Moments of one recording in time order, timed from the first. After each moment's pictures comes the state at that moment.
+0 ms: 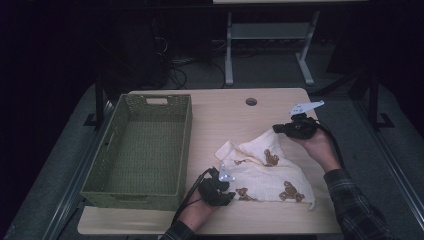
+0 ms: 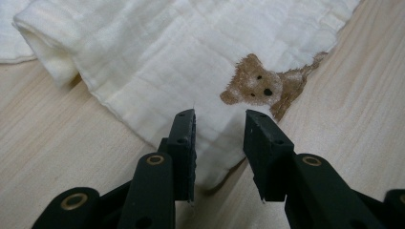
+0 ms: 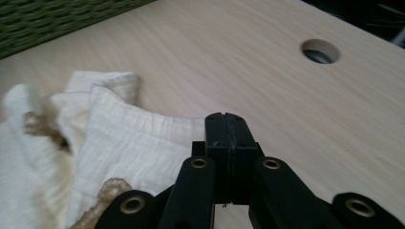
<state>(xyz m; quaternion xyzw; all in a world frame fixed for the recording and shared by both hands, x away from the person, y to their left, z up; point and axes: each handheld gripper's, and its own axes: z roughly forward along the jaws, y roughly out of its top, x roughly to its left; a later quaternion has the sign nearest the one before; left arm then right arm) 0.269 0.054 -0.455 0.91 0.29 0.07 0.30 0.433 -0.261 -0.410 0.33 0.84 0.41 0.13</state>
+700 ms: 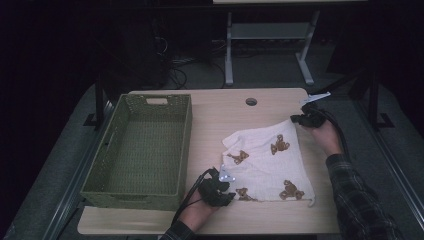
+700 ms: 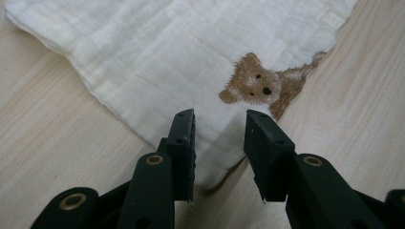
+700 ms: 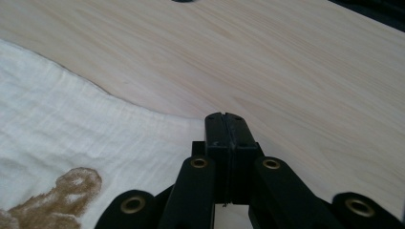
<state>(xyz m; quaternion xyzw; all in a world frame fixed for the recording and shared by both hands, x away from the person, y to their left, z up) 0.267 0.053 -0.455 0.91 0.29 0.07 0.30 0.493 -0.315 -0.441 0.45 0.82 0.32 0.18</state>
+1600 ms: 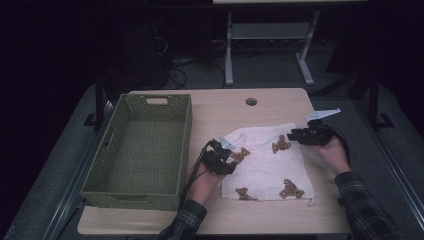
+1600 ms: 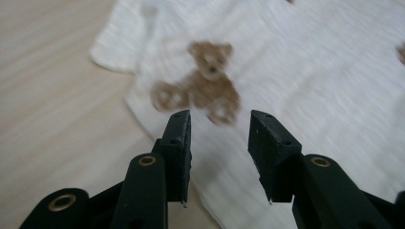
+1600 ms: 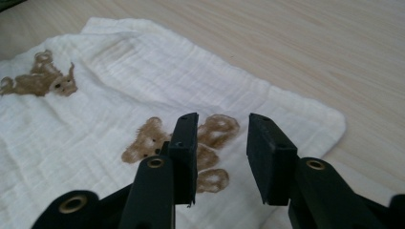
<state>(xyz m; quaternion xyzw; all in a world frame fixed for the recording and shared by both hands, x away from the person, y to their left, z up) 0.349 0.040 -0.431 0.86 0.37 0.13 0.32 0.424 -0.311 -0.442 0.39 0.83 0.39 0.12</state>
